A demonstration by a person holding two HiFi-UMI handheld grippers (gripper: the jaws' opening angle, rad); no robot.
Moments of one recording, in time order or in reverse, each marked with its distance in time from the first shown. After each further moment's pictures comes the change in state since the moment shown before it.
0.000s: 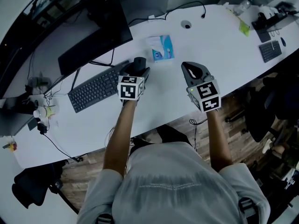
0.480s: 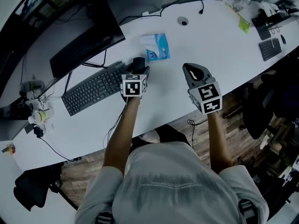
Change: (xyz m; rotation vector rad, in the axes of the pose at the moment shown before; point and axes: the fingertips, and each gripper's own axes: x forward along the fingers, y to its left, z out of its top) left arm 0.057 0.000 -0.032 -0.072 0.088 0.057; right arm 0.009 -0.025 -0.030 0.026 0.061 -0.005
